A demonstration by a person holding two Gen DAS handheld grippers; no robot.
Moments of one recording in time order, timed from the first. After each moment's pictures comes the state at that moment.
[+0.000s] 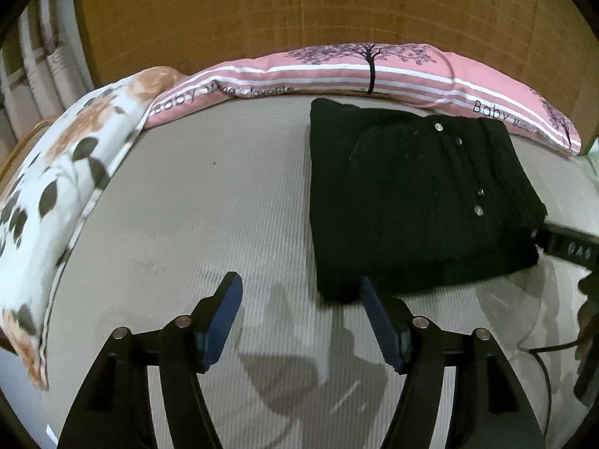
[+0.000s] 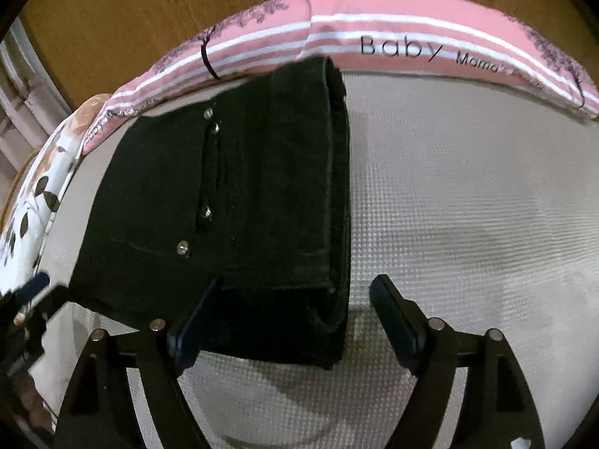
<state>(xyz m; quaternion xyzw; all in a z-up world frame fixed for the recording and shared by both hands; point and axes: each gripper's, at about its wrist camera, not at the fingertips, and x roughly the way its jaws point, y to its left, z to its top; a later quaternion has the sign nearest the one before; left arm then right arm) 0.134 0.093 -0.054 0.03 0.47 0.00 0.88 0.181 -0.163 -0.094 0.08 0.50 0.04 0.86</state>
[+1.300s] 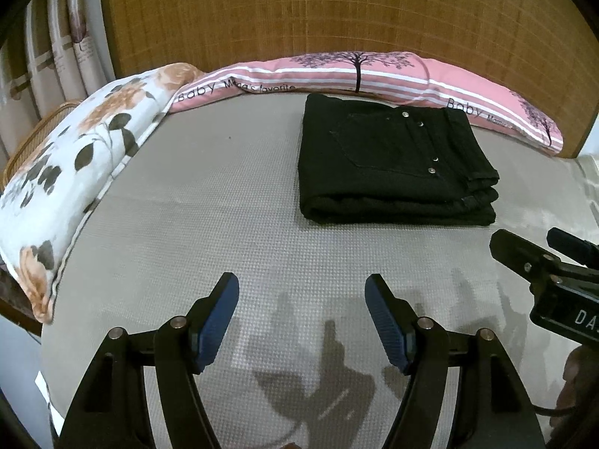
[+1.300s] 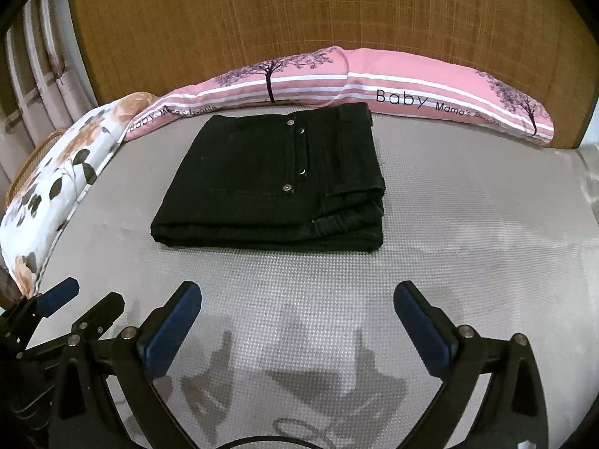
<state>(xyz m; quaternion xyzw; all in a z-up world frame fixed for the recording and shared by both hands) 0.046 0.082 -0.030 0.01 0.46 0.01 0.89 0.058 -0.095 -0.034 0.03 0.44 0.02 0.90</state>
